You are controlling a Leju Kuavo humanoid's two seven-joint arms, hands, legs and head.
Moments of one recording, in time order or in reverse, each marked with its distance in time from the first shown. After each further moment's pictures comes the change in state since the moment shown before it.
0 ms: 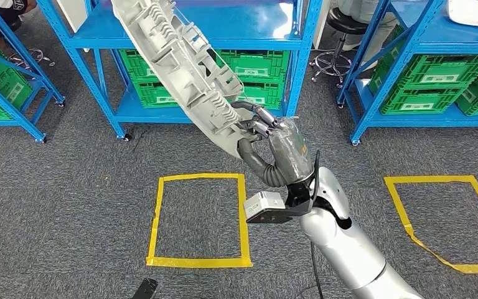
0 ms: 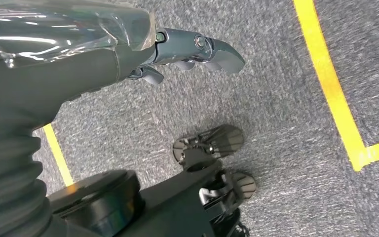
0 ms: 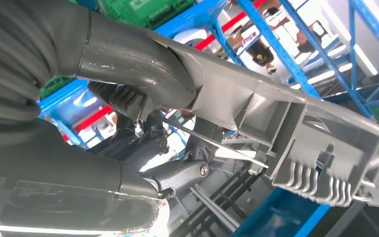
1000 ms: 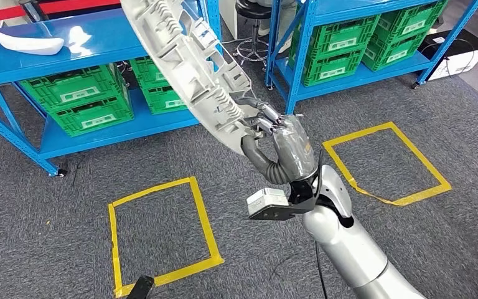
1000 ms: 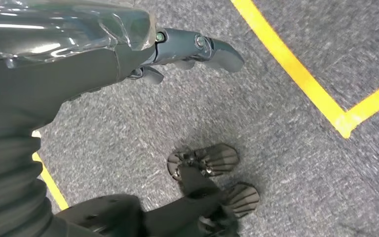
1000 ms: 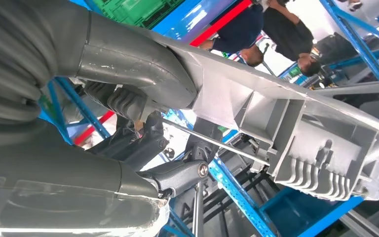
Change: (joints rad) left arm -0.012 0.009 -0.004 0.002 -0.010 -0.001 0.003; right arm 0.006 -0.003 -0.018 -0.006 0.004 -0.002 -0.001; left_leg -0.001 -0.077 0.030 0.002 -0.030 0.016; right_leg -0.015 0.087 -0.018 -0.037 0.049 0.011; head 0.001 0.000
